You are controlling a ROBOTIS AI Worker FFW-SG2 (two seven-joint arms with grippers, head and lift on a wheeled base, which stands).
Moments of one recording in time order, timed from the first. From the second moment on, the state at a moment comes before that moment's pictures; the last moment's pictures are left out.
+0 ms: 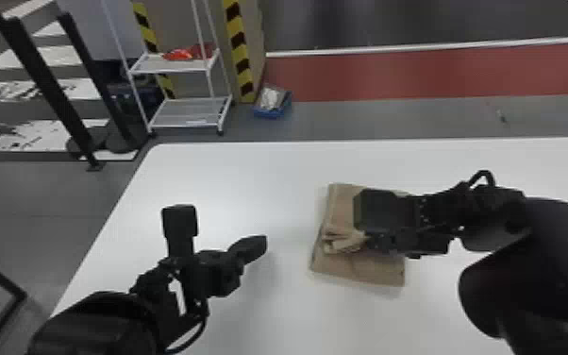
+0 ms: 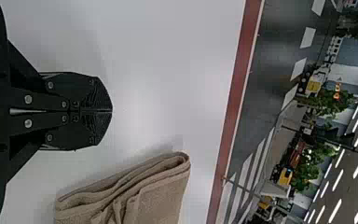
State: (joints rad) left arm 0.19 0.26 0.00 -1.89 0.46 0.68 -0.19; right arm -0.19 -0.12 0.38 -1.73 1.07 0.30 1.28
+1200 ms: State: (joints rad) left arm 0.23 0.24 -0.14 -1.95 0.51 0.67 -0.29; right arm -0.22 -0.07 0.16 -1.79 0.85 0.21 1.25
